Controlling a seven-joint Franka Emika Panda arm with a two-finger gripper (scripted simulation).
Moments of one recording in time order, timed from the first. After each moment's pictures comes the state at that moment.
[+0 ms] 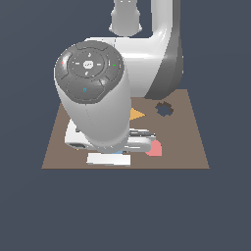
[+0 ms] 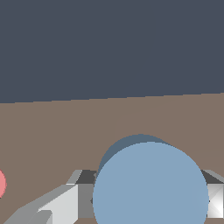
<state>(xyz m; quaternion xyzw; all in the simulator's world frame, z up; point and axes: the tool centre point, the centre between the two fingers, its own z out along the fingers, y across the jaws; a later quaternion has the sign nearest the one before) 0.093 -0.036 0.031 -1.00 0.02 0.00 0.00</state>
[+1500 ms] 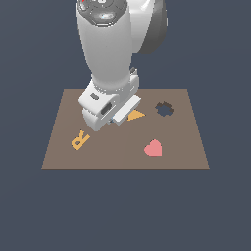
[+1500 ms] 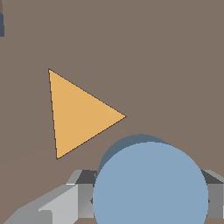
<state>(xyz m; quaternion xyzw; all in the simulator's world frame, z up) -0.027 -0.032 0.036 -0.90 -0.43 0.00 0.00</state>
